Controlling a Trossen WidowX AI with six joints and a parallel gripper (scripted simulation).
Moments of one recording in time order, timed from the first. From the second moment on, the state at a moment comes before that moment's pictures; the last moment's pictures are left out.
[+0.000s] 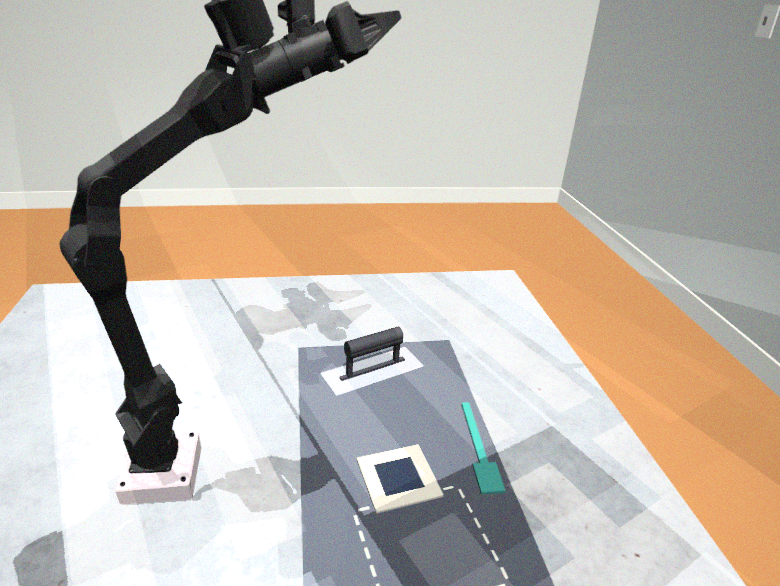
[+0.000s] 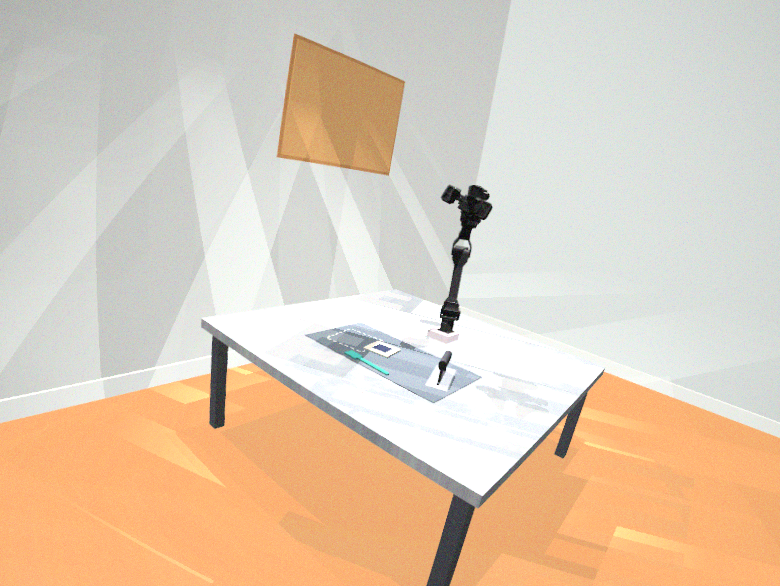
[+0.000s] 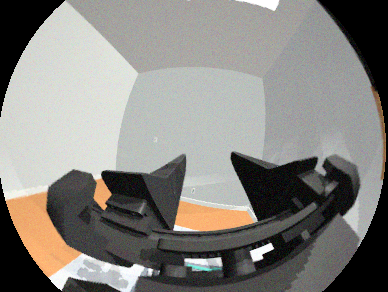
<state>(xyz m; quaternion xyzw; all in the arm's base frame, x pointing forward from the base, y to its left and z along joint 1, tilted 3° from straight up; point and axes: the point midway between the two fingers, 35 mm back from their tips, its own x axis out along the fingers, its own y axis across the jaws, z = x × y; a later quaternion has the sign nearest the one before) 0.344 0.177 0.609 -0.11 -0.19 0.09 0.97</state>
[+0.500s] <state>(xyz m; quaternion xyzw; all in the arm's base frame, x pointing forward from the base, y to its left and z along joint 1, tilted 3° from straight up) 0.417 0.237 0.479 -0.15 0.02 0.17 0.97</state>
